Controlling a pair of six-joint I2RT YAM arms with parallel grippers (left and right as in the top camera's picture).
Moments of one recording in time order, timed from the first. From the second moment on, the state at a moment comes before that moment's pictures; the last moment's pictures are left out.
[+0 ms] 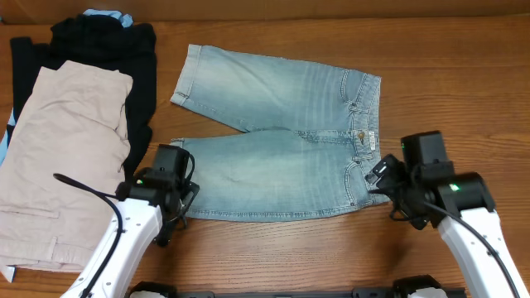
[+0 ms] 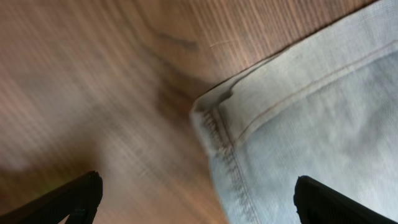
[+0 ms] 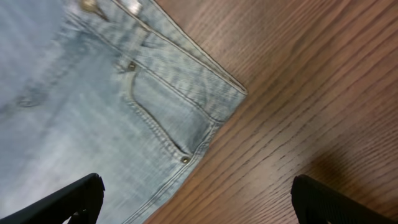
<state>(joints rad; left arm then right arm) -0.18 1.25 0.69 -0.89 -0.18 -1.29 0.15 1.13 0.90 -1.09 0.03 0.93</state>
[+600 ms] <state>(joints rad) -0.18 1.30 0.55 -0.69 -0.20 -1.31 0.15 1.23 0.89 -1.03 0.06 0.93</state>
